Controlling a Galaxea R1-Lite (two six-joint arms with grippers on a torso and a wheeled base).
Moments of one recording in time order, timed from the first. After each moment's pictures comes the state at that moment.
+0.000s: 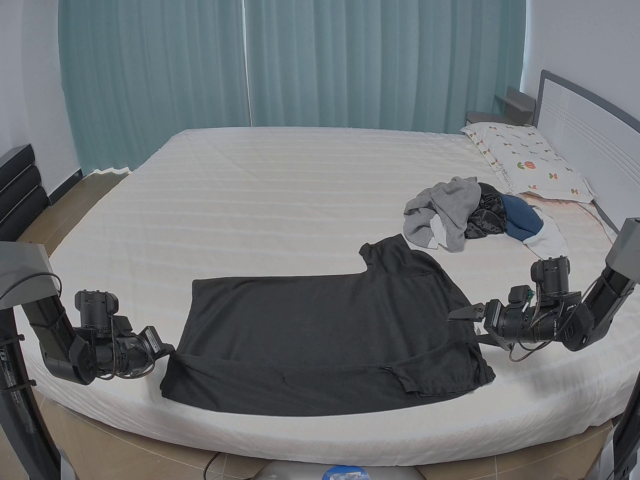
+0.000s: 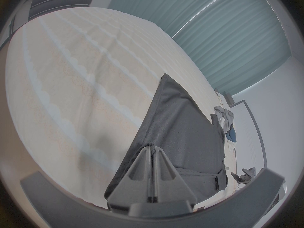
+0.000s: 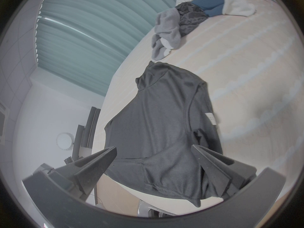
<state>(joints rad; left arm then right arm) 0.11 2.15 -0.47 -0.90 -0.38 -0.60 0.09 2.09 -0.66 -0.73 0.50 0.59</state>
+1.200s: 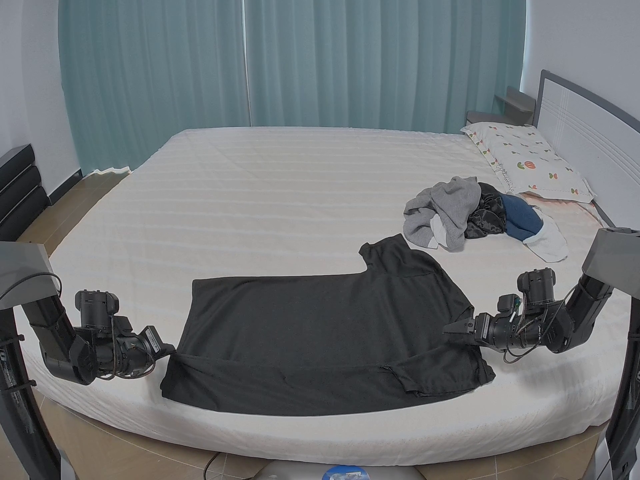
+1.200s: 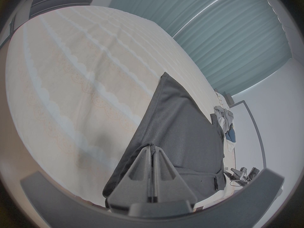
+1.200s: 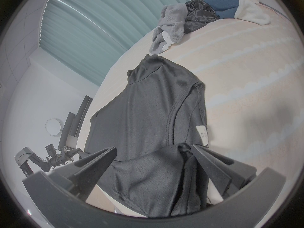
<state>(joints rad) 0.11 2.15 -0.47 -0.90 -0.39 -0.61 0.05 2.25 -0.73 -0.76 0.48 0.41</state>
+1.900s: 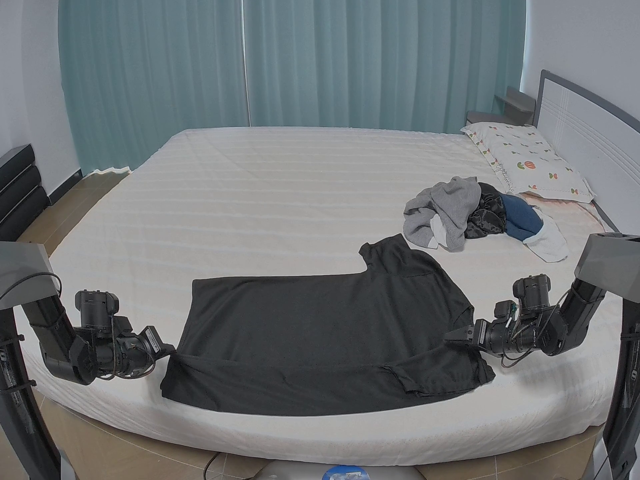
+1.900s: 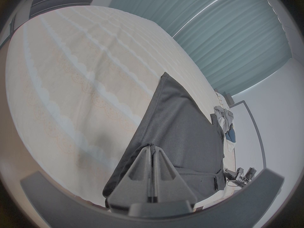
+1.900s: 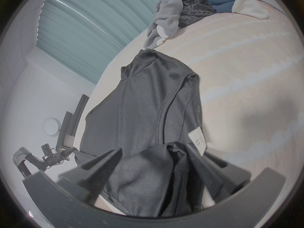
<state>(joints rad) 0.11 2.15 -0.47 -0.90 -0.38 -0.61 0.05 2.31 -0.75 -0.76 0.47 0.40</state>
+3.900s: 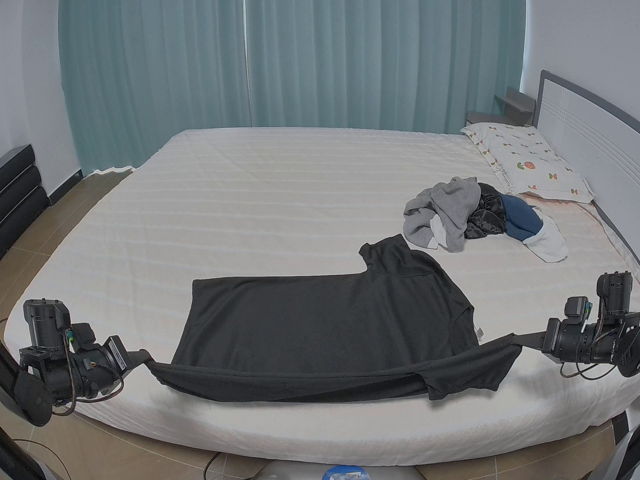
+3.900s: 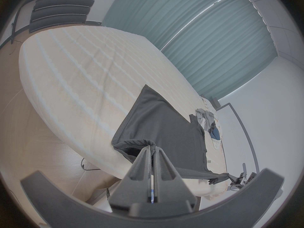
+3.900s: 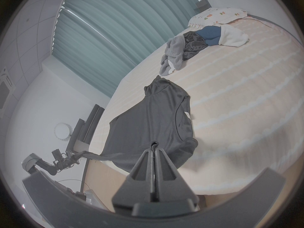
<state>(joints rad) 0.11 1.67 -0.14 -0.90 -0.39 -0.63 -0.12 1.72 -0.29 -0.75 0.61 0.35</state>
